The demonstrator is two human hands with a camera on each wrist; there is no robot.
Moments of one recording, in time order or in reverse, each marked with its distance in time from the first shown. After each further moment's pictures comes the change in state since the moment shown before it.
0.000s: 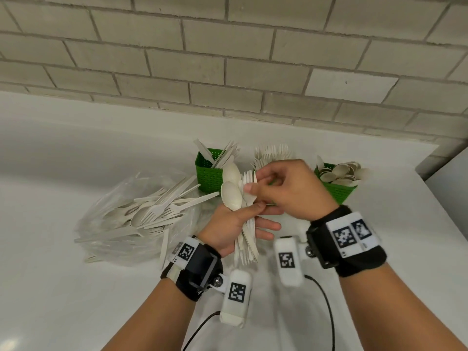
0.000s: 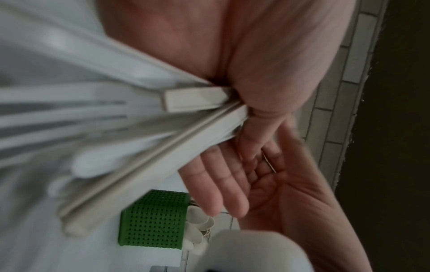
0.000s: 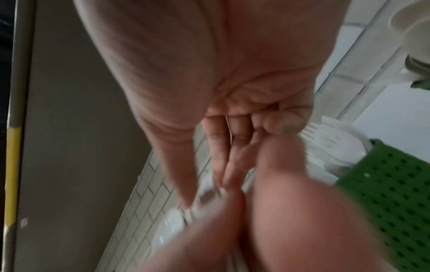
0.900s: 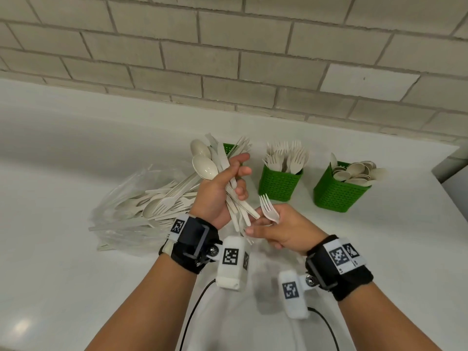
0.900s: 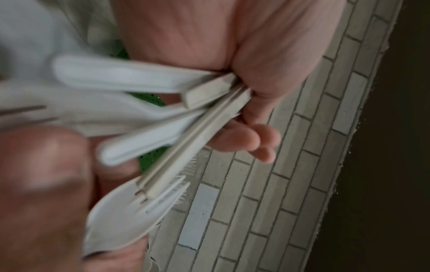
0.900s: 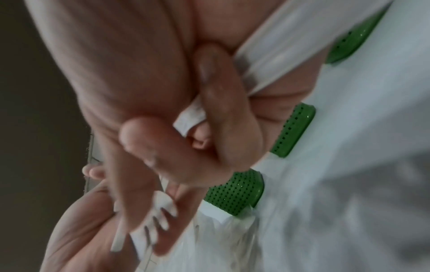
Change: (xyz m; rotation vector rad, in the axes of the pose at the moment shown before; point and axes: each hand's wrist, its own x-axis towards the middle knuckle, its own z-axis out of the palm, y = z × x) left_hand 0.012 0.034 -0.023 -0.306 0.211 0.208; right_hand -0.023 0.060 0.048 0.374 -0.371 0.218
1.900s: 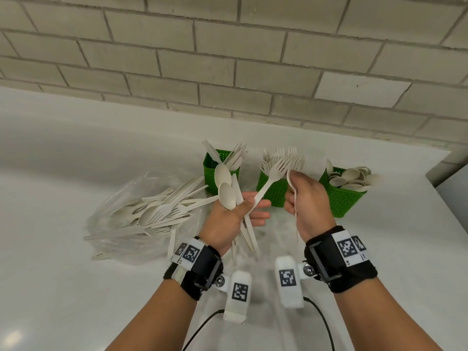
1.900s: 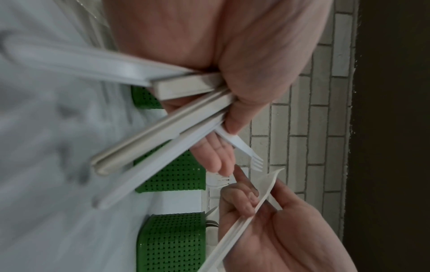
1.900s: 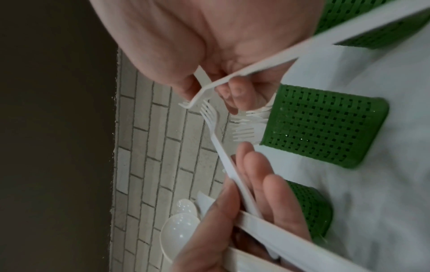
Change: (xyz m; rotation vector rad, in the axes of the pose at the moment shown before) left_hand -0.011 -0.039 -0.013 0.396 0.010 -0.006; right_hand 0.018 -0.030 -0.021 0.441 0.685 -0.177
